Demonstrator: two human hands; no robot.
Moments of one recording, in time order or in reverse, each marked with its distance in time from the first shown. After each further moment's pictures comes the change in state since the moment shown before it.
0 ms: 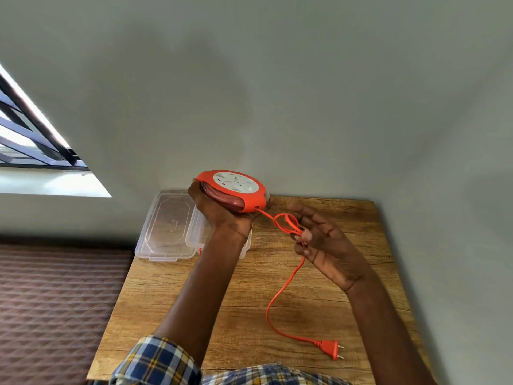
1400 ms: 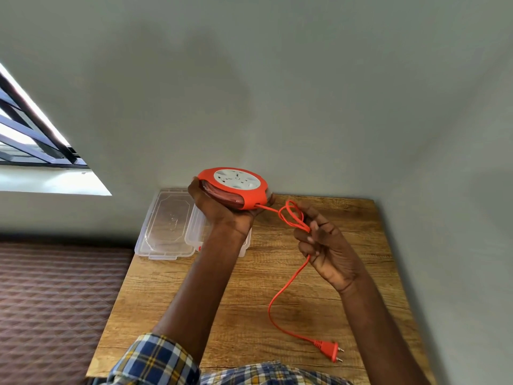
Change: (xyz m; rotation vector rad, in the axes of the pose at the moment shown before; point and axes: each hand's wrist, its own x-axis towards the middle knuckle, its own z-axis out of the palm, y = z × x) left_hand -0.005 0.001 0.005 -0.004 0.012 -0.026; right_hand 0.004 0.020 -0.018 0.354 0.031 0.009
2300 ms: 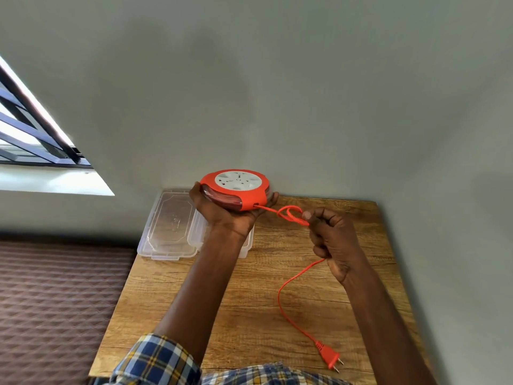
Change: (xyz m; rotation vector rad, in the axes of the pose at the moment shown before) left_hand 0.006 0.005 -0.006 -0.104 -0.082 -0.077; right_hand 0.008 -0.016 0.024 -0.563 0.479 -0.093
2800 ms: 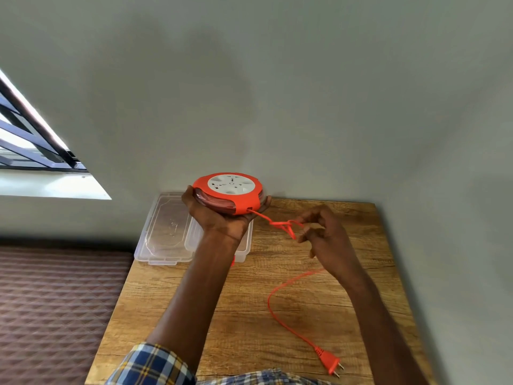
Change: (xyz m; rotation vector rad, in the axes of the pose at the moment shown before) left_hand 0.004 0.006 -0.002 0.044 0.027 0.043; right_hand 0.002 0.001 -0.001 -0.504 -0.004 -0.166
